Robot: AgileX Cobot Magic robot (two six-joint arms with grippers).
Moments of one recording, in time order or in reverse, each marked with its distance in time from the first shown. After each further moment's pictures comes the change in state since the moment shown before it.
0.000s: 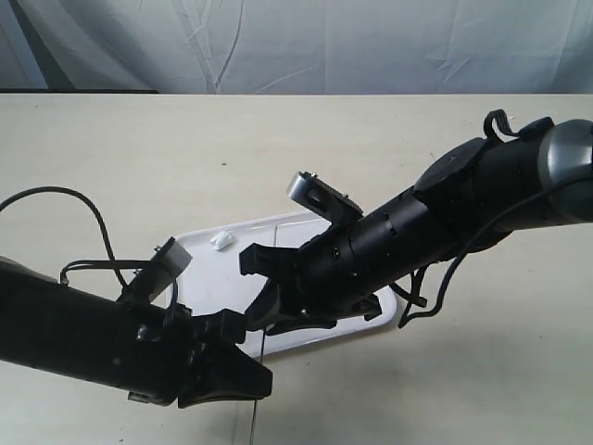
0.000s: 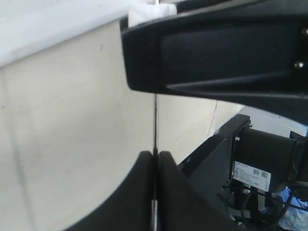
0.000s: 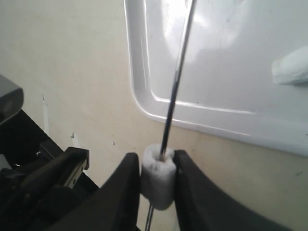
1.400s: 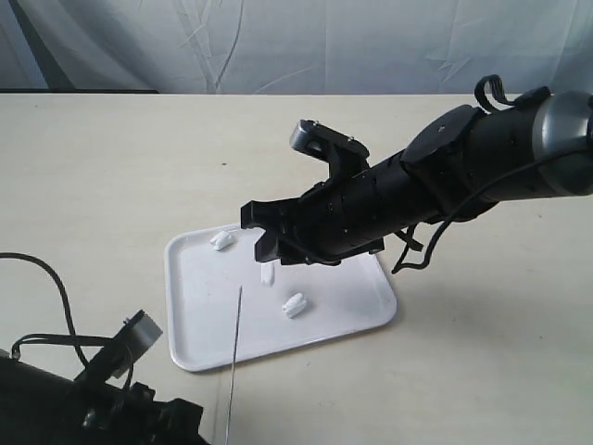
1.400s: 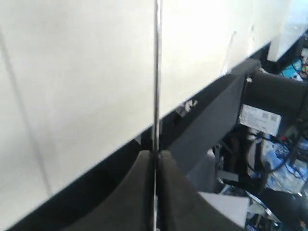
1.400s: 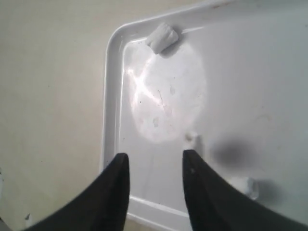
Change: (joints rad) left arm 0.000 -0.057 0.200 -0.004 0.100 0.054; right arm 0.000 0.000 -0.099 -0.100 -0.258 -0.004
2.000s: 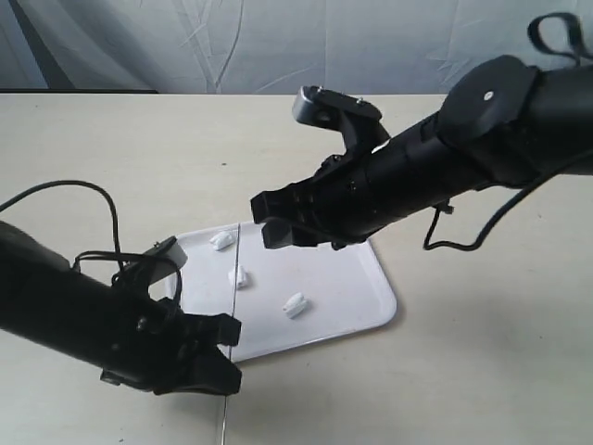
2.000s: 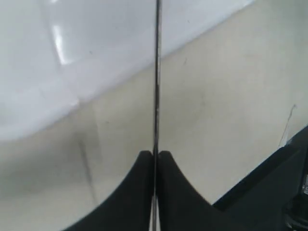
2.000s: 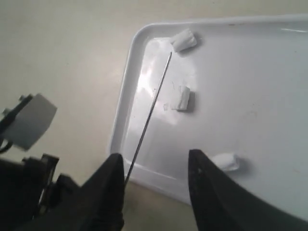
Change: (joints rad) left arm 0.058 0.111 -0.288 0.357 -0.207 -0.280; right arm 0.000 -0.185 0.000 -0.345 0.060 0.190
